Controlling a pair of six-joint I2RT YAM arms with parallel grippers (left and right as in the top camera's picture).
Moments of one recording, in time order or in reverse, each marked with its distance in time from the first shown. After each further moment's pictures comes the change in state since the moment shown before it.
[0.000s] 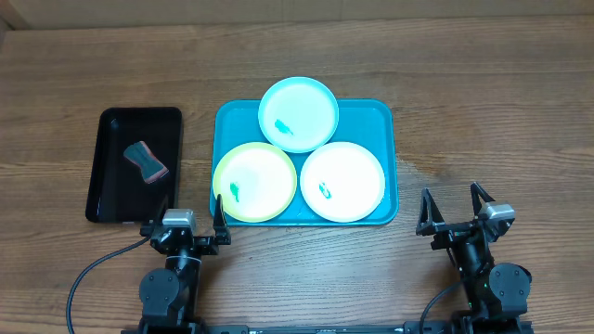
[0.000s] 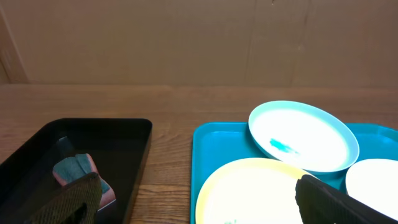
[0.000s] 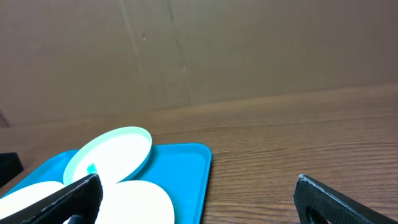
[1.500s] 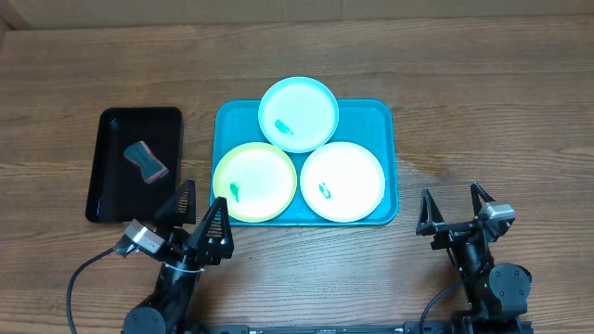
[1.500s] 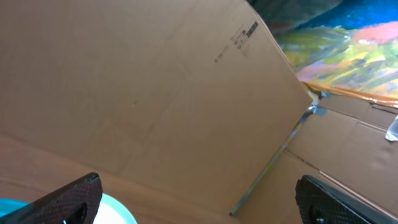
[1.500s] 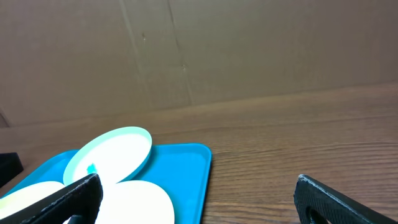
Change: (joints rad) left arm 0.000 -0.003 0.014 0.470 0.301 -0.768; right arm 0.000 0.000 0.000 0.000 0.000 0.000
